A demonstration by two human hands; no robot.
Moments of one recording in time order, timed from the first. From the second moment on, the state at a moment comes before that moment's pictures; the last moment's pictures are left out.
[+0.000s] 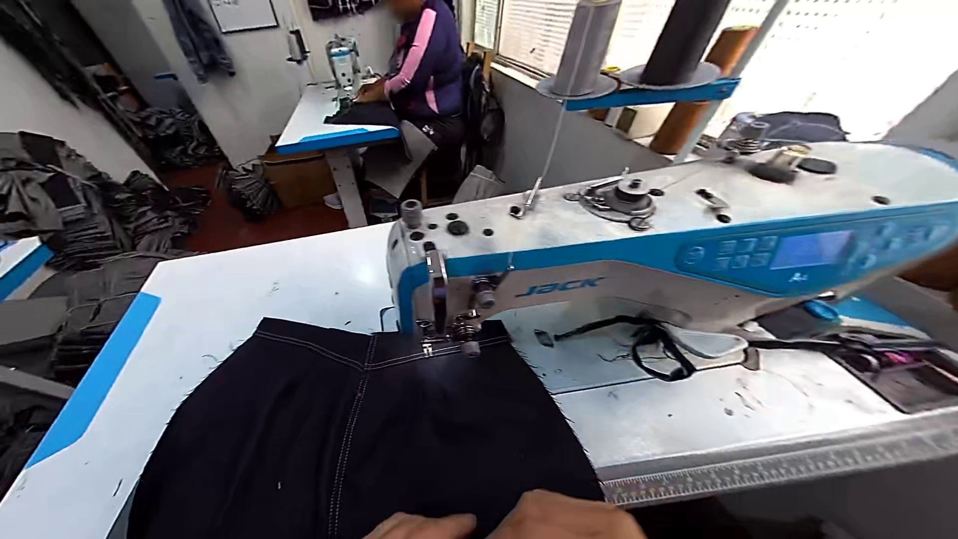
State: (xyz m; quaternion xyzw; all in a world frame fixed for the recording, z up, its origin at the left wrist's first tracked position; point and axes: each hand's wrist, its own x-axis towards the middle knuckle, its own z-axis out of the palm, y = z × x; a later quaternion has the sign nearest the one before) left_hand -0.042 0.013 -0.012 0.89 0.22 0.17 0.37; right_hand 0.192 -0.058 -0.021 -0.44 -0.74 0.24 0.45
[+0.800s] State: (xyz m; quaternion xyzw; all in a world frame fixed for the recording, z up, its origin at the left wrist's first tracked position) left_hand -0.076 0.053 -0.044 0.70 0.35 0.48 0.40; right_hand 0.163 -0.024 -0.062 -0.51 -0.57 0.21 0.61
